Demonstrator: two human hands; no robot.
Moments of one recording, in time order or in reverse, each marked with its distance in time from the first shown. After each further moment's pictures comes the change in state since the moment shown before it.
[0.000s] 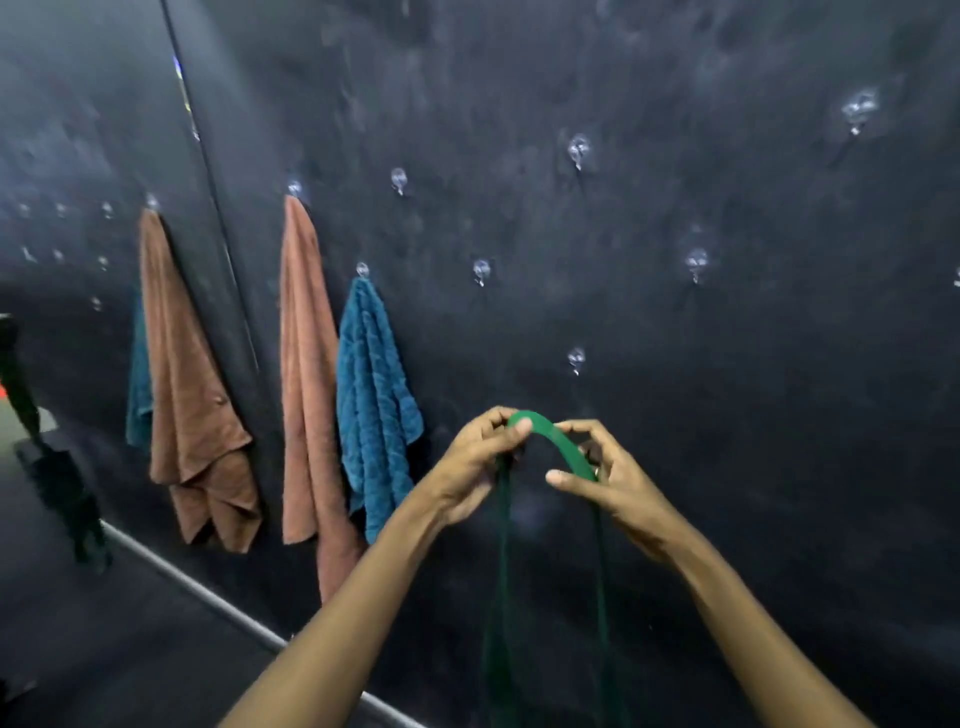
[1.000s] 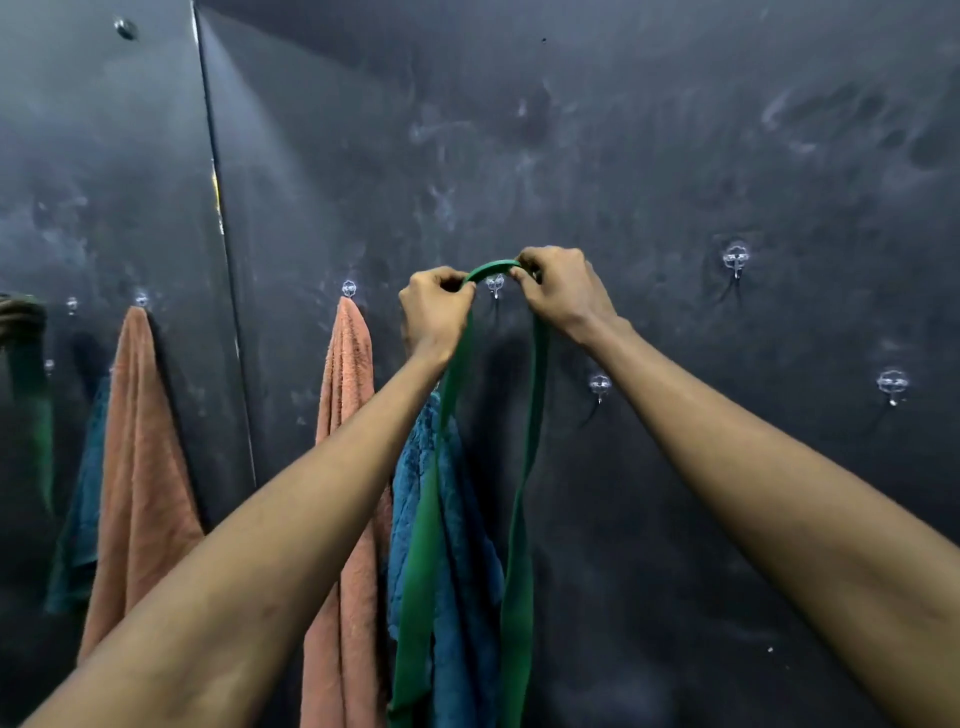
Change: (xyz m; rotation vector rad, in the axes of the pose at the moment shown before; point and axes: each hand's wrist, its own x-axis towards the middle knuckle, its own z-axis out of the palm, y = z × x) left_hand 0.219 0.247 -0.214 0.780 0.725 0.557; right_hand 0.403 -0.175 0.103 -1.104 0.522 -0.411
